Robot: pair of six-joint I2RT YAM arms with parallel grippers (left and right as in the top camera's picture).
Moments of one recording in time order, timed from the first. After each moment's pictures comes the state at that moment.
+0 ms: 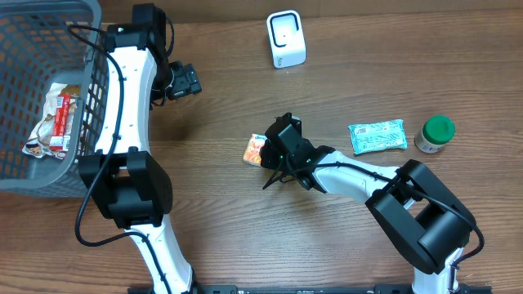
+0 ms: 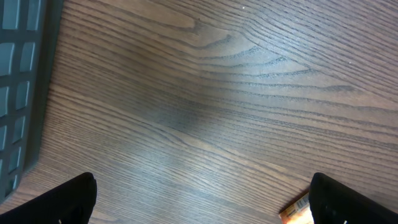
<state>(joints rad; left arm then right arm) 0.06 2.11 2.07 -1.38 -0.08 -0.33 0.75 1.99 1.10 -0.02 -0.05 0.90</state>
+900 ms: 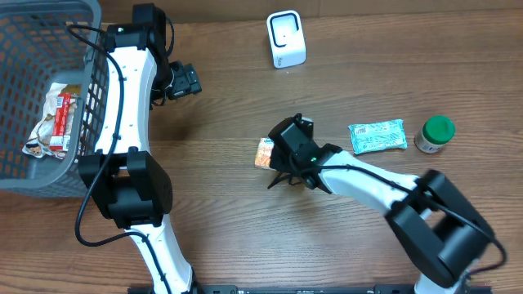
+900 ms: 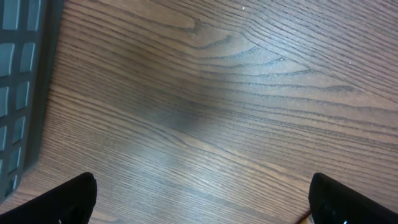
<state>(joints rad) 0.06 2.11 2.07 -1.38 -0.08 -0.33 0.75 1.88 1.10 -0.26 0.08 0.93</state>
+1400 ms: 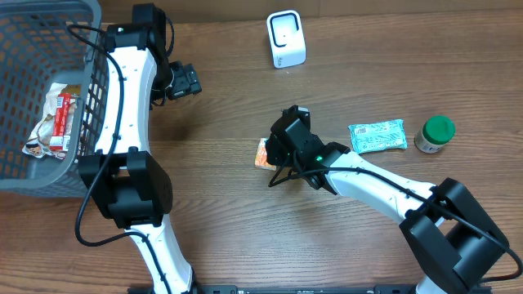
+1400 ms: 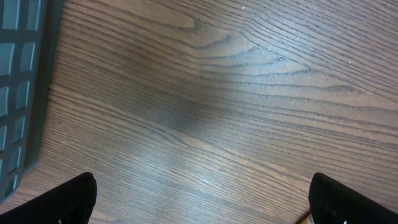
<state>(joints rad) 0.06 2.11 2.07 -1.38 -0.08 -0.33 0.75 1.83 1.10 -0.17 0.03 0.81</state>
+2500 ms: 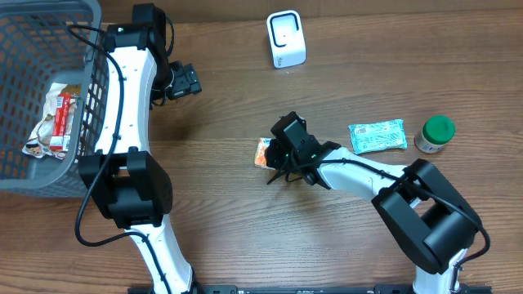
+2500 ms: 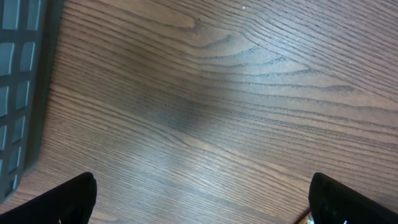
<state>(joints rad) 0.06 2.11 2.07 -1.38 -0.08 -0.33 0.72 1.97 1.11 -0.09 -0.10 0.87</state>
